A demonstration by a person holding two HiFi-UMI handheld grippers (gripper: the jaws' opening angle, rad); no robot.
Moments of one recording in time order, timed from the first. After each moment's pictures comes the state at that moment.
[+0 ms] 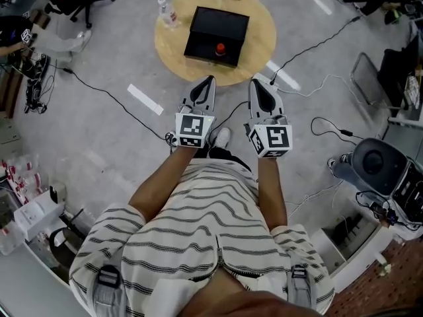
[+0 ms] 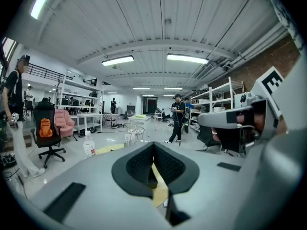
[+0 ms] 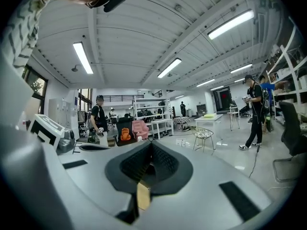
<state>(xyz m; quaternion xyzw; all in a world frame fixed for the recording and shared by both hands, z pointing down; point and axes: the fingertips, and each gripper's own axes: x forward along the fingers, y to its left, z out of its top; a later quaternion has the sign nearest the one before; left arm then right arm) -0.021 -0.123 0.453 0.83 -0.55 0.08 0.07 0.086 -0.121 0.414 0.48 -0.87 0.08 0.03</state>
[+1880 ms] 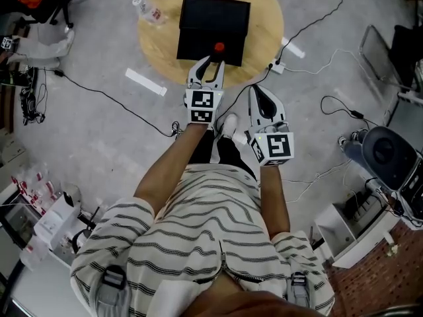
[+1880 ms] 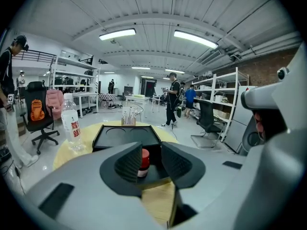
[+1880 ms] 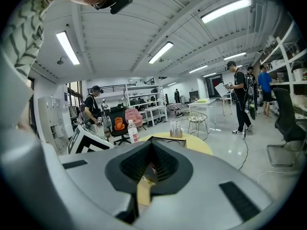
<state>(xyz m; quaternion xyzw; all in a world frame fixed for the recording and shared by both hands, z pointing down) -0.023 -0.245 0.592 0.83 -0.51 0.16 0.16 0.066 -0.170 0.493 0.51 -0.85 0.14 0.09</state>
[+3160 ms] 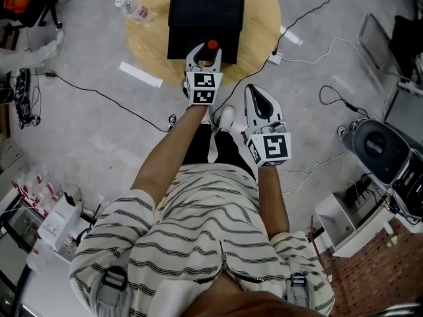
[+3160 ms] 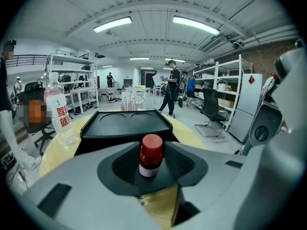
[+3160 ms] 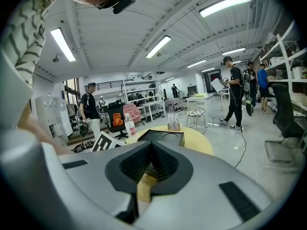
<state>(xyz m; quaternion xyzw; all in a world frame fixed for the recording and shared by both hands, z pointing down) -0.014 -0.291 0.668 0.81 -0.51 0.22 0.17 0.071 -0.176 0.520 0.51 -0.84 0.17 0.11</state>
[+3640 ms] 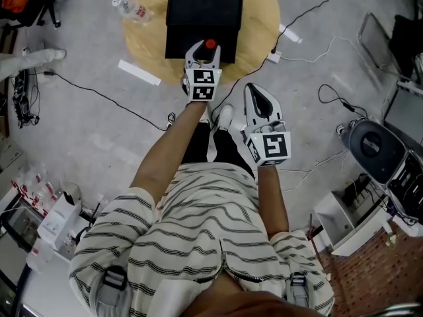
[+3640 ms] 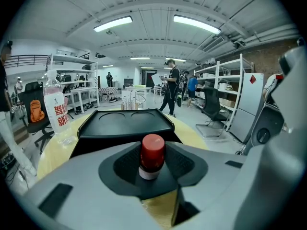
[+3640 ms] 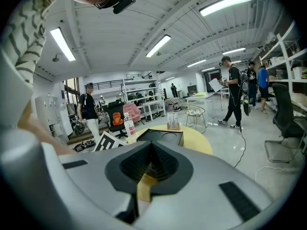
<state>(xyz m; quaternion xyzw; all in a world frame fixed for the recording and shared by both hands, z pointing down) -0.010 -0.300 0.672 0.81 -0.52 0.22 0.17 0.077 -0.179 0.520 0.51 -0.84 0.17 0.11</state>
